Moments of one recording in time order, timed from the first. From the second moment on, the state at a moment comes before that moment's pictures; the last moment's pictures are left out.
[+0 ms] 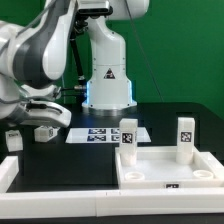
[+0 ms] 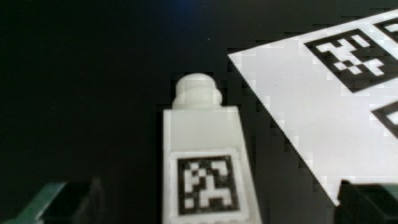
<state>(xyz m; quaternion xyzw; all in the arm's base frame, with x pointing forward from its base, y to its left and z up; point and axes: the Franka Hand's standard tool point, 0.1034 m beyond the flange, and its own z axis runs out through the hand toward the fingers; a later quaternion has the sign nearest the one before) 0.306 -0.183 0.020 -0.87 0.17 0.45 0.11</state>
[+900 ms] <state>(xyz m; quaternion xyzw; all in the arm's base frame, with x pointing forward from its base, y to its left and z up) 0.306 -0.186 0.011 -0.87 0.17 0.44 0.10</state>
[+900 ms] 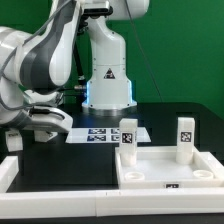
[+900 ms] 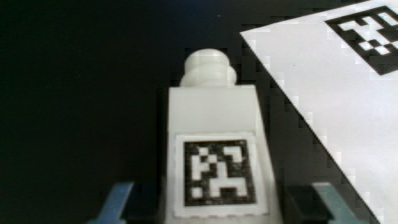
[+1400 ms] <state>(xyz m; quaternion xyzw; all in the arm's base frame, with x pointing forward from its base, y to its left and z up) 0.306 -0.186 0.011 -0.87 0.17 0.44 0.10</state>
